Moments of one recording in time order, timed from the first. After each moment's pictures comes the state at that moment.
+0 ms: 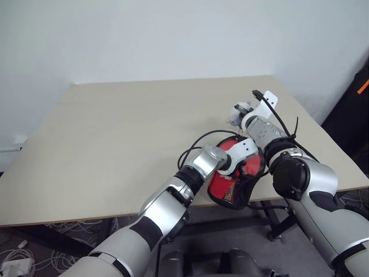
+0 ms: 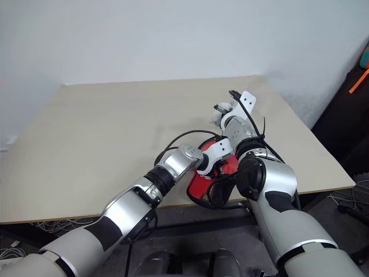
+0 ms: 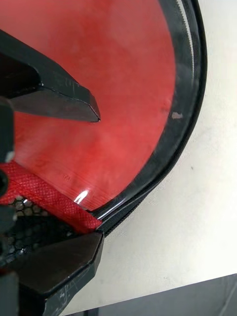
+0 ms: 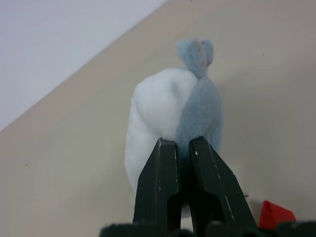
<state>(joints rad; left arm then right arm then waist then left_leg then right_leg) -1.03 -0.13 -0.45 0.98 0.07 0.39 -0.83 -1.27 -0.14 -0.56 1.41 0.24 0.15 0.00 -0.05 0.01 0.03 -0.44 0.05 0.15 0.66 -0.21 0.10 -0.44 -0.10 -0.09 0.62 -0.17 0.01</state>
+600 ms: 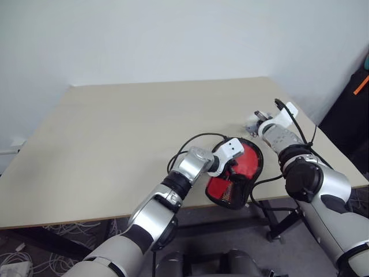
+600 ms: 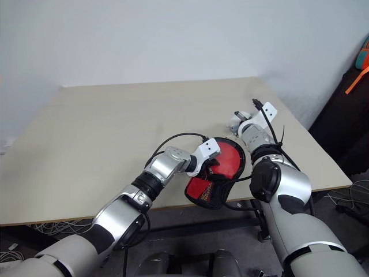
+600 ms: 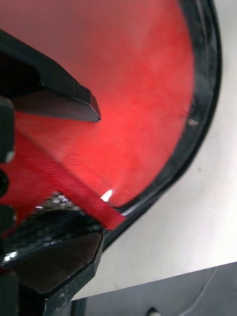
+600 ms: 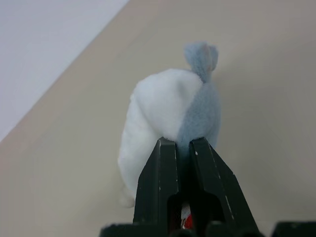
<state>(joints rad) -0.86 -0.03 -0.37 0.75 0.04 0.49 -0.89 -1.19 -0.26 -0.63 1.41 0.32 0.17 -0.03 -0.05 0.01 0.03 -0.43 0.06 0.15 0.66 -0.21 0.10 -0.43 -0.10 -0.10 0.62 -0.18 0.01</state>
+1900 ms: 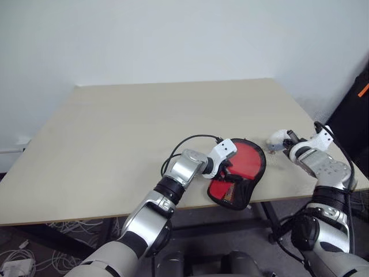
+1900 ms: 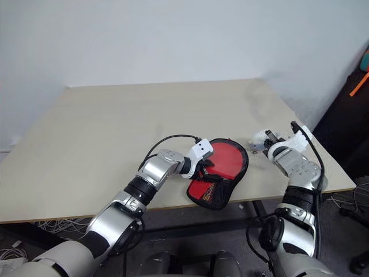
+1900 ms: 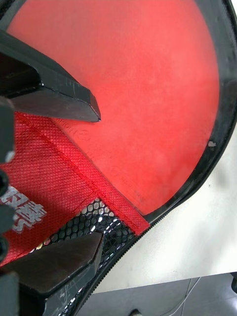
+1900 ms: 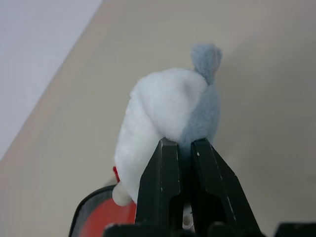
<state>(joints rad) -0.80 0.00 -0.36 0.63 0.02 0.58 -0.88 -0.63 -0.25 -0.67 0.28 0.69 0.91 -0.18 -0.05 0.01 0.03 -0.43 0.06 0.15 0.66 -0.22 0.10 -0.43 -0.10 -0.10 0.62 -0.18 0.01</state>
